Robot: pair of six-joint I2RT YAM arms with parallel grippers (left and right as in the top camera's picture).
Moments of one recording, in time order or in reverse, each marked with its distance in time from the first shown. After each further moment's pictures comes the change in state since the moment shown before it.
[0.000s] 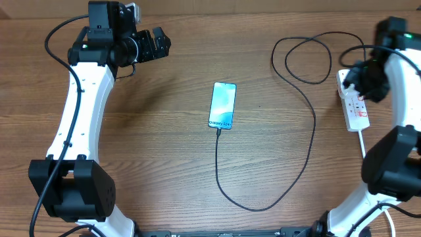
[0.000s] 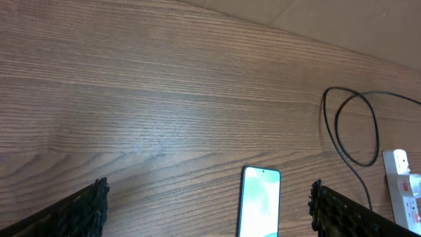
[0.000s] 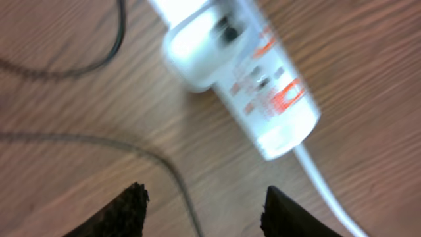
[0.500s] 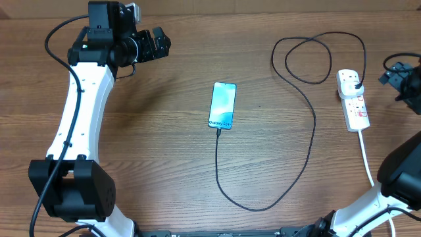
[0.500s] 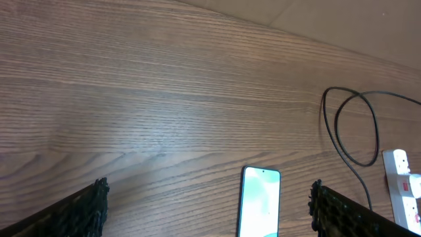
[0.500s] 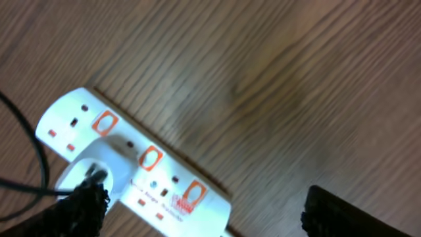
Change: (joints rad) left arm 0.000 0.000 0.000 0.000 0.000 0.000; right arm -0.244 0.000 -0.073 0.251 0.013 0.000
